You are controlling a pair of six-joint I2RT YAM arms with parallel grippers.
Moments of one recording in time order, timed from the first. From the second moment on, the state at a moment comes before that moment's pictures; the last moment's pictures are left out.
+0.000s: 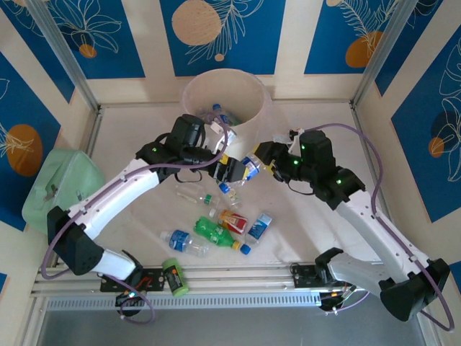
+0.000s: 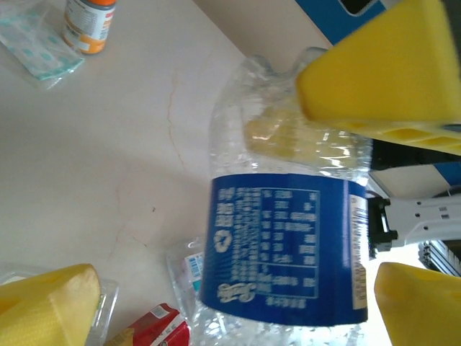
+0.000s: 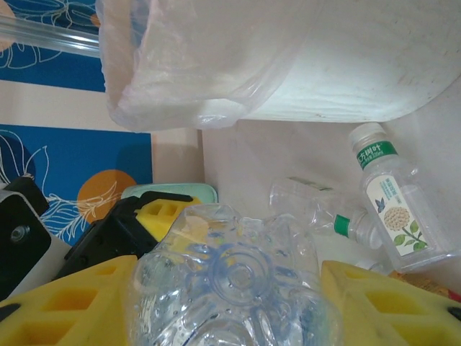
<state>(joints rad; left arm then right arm) -0.69 1.44 1.37 -0.58 0.65 -0.28 0.51 1.03 1.05 -0.49 -0.34 1.13</state>
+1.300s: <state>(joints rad) -0.57 1.75 2.19 -0.71 0.20 -0.28 0.49 0.92 1.04 -0.80 -0.26 1.08</state>
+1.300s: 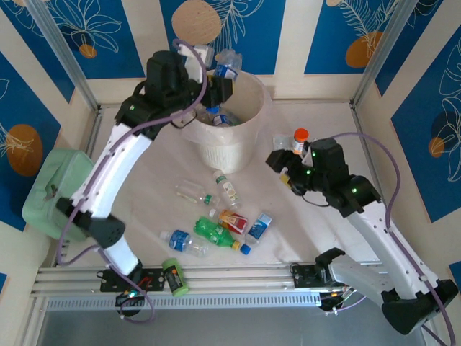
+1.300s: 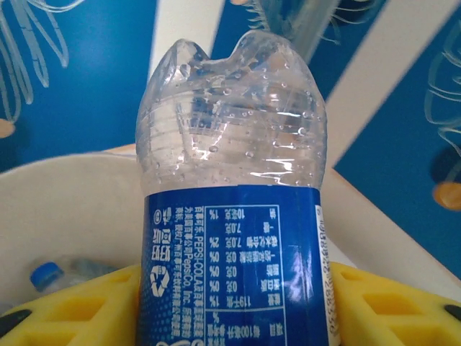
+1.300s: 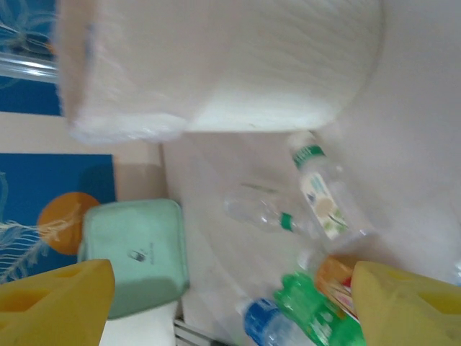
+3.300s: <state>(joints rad) -0.51 1.17 1.26 -0.55 0.32 -0.49 0.69 1.59 0.91 -0.90 -0.09 1.32</state>
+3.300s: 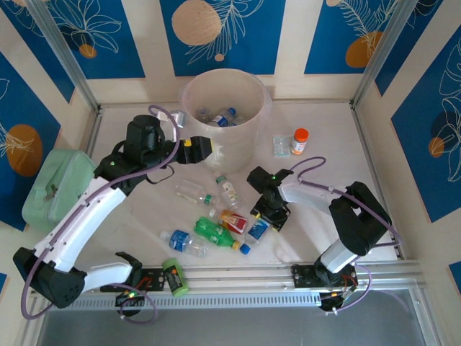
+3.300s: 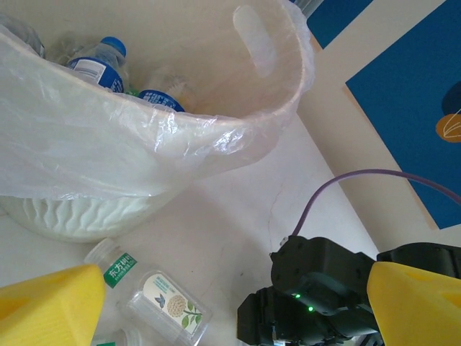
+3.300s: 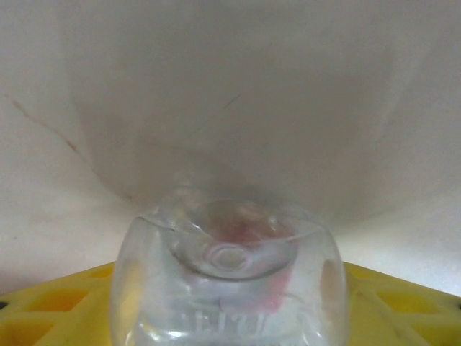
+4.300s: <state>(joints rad) -0.56 1.25 1.27 -0.26 0.62 -0.71 0.51 0.86 1.08 -0.72 -0.09 1.07</state>
